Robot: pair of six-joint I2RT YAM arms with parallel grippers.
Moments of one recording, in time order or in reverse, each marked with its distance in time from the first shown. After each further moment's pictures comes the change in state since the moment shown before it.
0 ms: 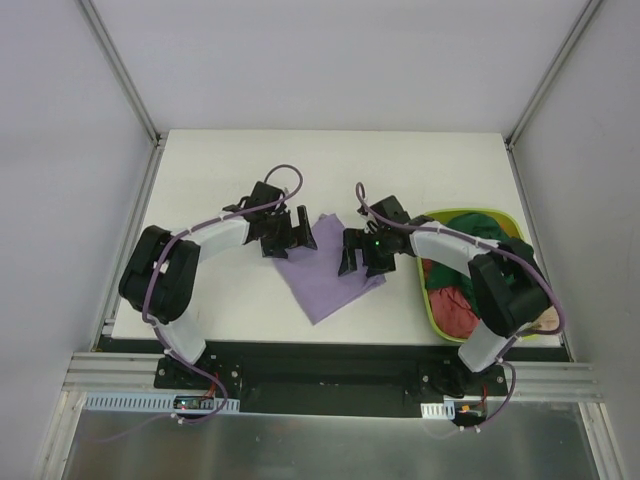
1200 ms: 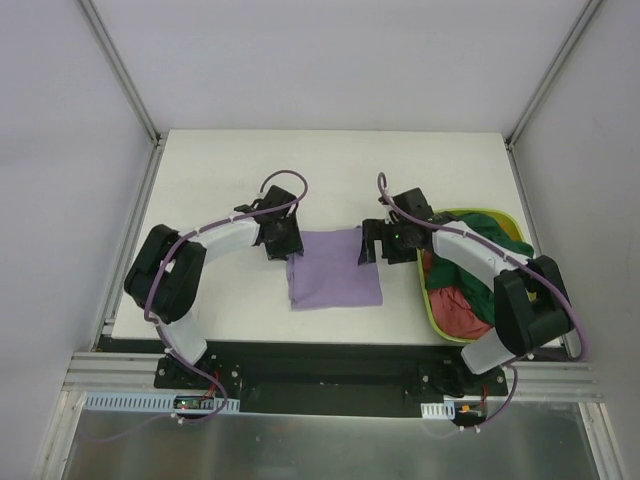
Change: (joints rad) left arm -0.083 -0.033 0.009 -0.089 -0.297 -0.128; right arm -0.115 -0.133 0.026 -0.106 0.092 -0.124
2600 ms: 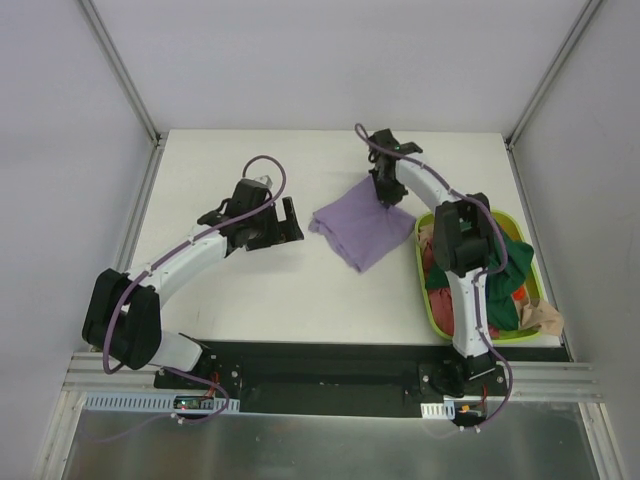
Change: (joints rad) left arm 0.068 -0.298 -0.086 0.040 0.093 0.128; right arm -0.032 0.681 0.868 -0.392 0.480 -0.188
